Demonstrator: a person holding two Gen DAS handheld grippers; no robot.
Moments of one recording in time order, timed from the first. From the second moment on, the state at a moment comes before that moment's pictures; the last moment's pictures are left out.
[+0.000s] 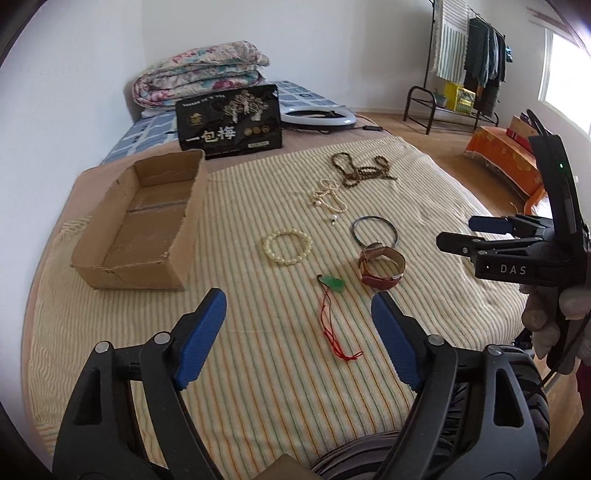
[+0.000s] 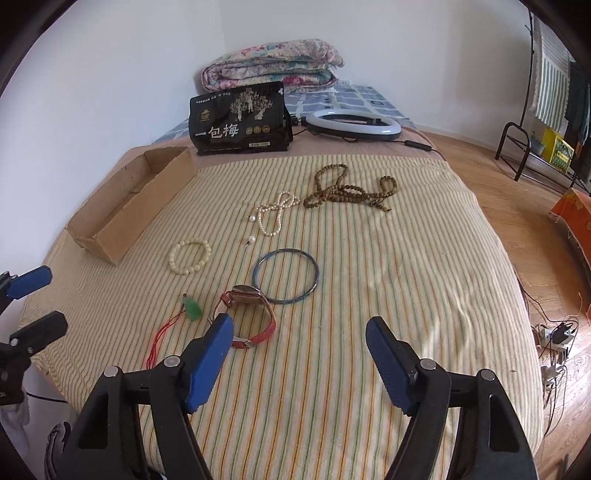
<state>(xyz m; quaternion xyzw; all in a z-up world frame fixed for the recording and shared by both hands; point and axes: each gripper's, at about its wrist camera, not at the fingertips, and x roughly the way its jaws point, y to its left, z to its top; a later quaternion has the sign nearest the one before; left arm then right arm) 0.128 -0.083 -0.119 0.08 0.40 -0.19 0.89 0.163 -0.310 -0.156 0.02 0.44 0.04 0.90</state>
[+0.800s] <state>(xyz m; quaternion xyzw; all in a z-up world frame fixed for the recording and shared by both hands) 0.200 -0.139 -0.213 0.17 0.44 -0.28 0.84 0.226 -0.303 -0.214 0.07 0.53 0.08 0.84</state>
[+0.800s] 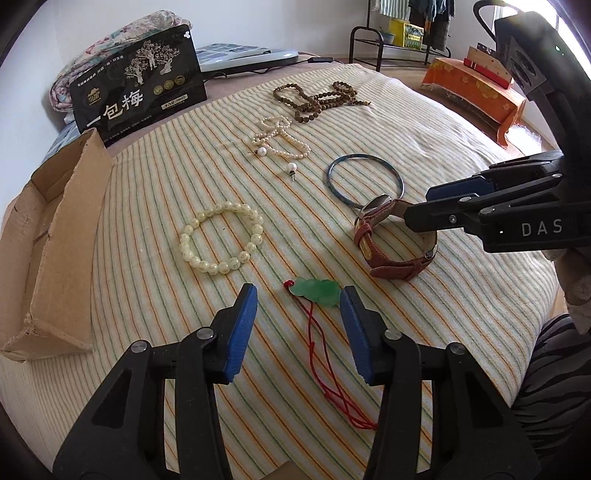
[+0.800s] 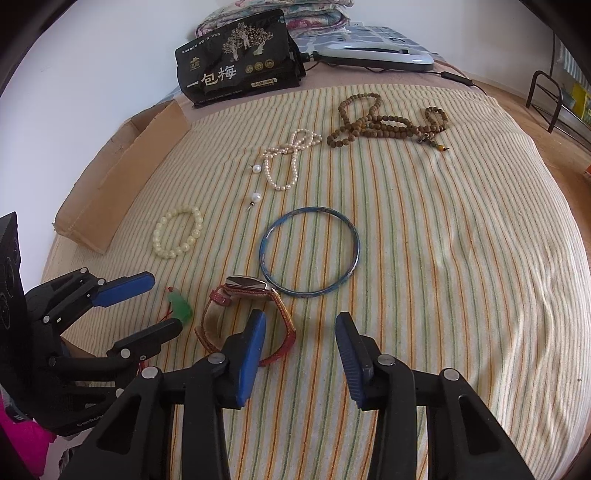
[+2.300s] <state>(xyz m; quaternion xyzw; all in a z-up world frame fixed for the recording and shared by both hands) 0.189 -0.129 -0.198 0.13 0.43 -0.28 0.85 0.215 -0.291 -0.200 0.06 0.51 0.07 0.86</state>
